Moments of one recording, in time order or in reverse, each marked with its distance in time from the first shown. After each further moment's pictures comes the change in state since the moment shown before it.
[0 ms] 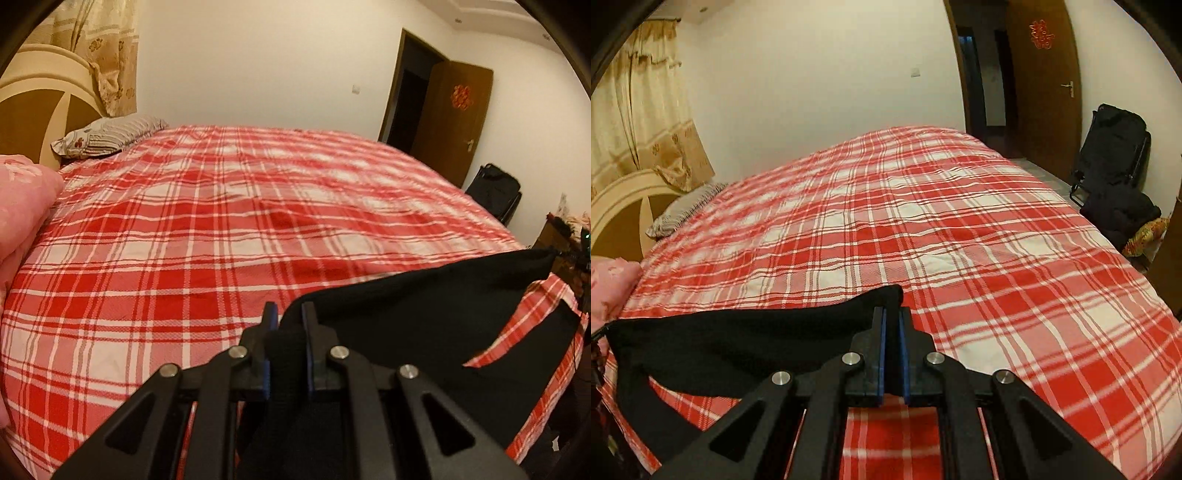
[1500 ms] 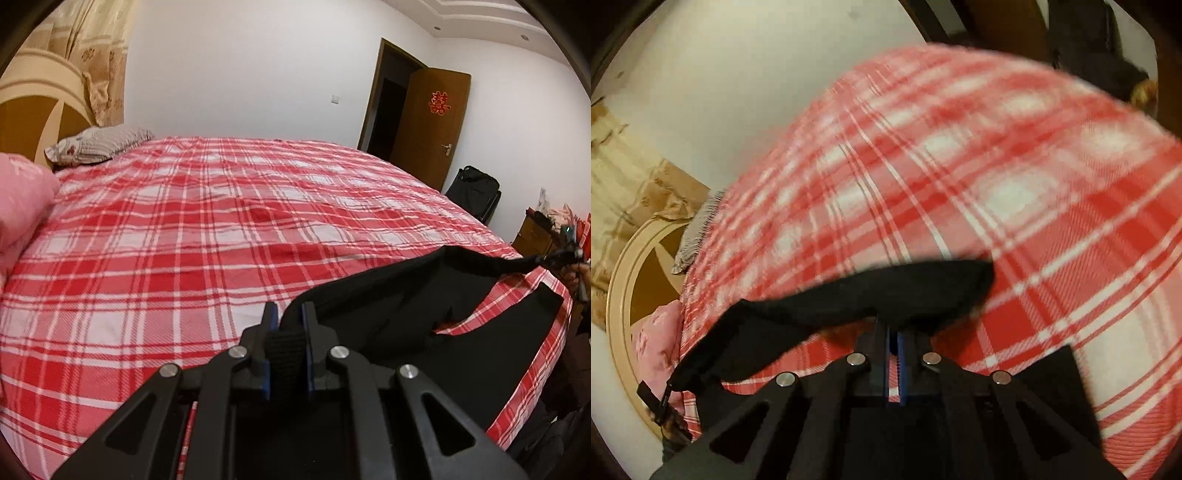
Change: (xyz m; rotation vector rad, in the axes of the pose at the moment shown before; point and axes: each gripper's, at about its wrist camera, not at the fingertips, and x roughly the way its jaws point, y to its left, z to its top) left arm -0.038 -0.008 -0.032 0.042 -0.050 -0.062; right arm -0.022 0.012 -0.040 0.324 0.228 0.118
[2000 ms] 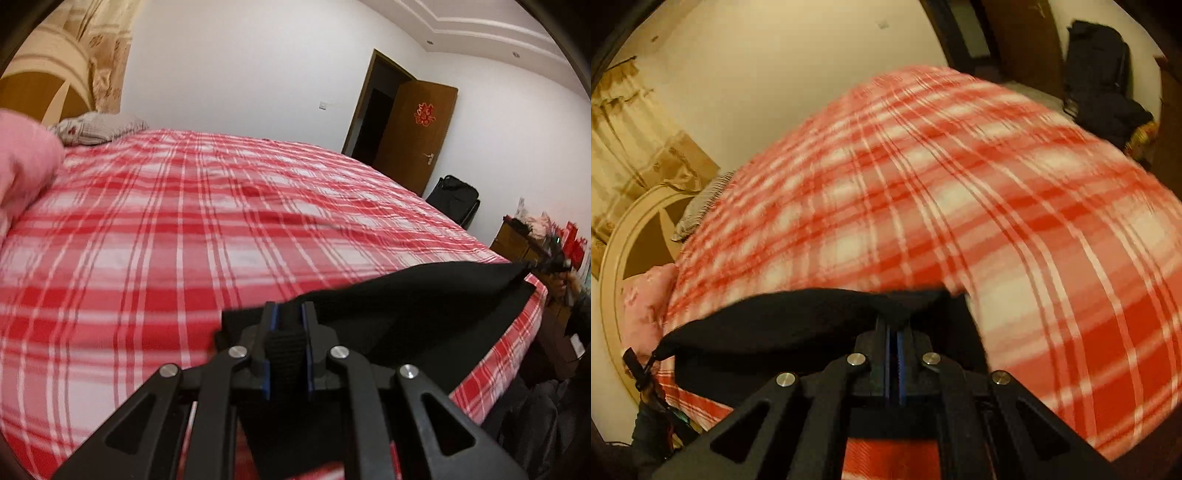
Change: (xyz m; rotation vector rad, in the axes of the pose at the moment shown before) left arm -0.043 0.016 -0.070 -0.067 -0.011 -0.103; right arm -0.063 -0.065 -0.065 -0.086 0.013 -0.059
